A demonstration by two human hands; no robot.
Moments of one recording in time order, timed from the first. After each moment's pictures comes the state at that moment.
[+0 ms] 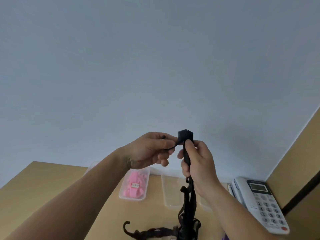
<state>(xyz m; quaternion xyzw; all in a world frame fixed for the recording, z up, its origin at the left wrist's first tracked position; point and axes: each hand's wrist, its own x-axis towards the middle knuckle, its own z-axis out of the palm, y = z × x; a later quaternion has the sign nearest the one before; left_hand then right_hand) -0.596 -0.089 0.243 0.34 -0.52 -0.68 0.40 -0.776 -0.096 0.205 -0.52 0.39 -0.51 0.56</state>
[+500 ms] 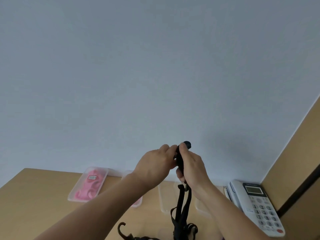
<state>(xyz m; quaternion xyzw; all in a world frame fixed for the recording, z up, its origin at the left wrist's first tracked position) -0.637 -0.089 0.207 0.57 -0.79 0.08 0.22 -0.775 -0.103 0.213 -0.58 0.47 -0.41 0.52</state>
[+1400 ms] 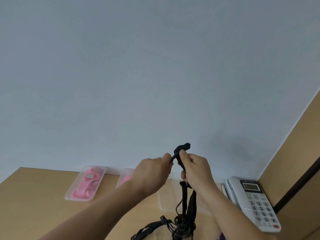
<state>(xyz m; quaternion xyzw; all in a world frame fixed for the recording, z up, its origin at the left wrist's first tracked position) -0.637 -0.081 0.180 0.62 -0.76 0.05 0.19 -0.787 -0.106 0.196 -0.60 0.54 -0.40 0.44</state>
